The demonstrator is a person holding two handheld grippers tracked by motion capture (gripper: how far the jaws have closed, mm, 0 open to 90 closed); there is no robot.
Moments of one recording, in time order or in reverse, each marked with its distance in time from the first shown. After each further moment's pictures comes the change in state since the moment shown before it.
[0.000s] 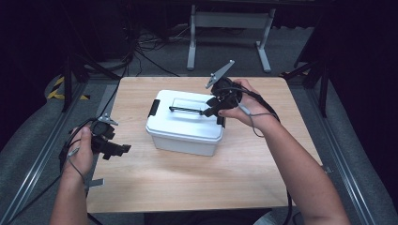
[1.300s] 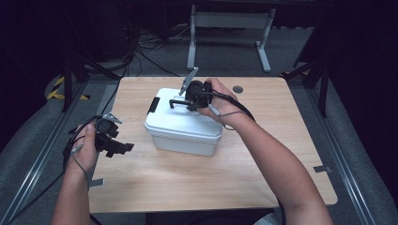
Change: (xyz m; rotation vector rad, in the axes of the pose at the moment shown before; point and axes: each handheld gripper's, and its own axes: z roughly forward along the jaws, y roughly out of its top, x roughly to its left) left arm 0.000 0.008 0.006 0.009 -0.020 0.026; right arm 0.009 0.042 0.051 0.106 -0.115 -0.211
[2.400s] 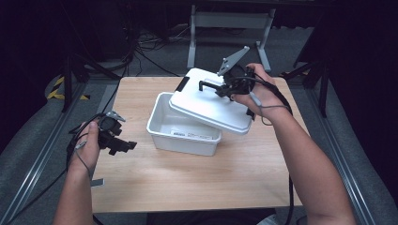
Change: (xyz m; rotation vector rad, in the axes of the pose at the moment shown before) left arm 0.000 0.009 0.004 0.002 -0.013 0.026; right arm -0.023 -0.057 -0.098 -0.110 -0.075 0.139
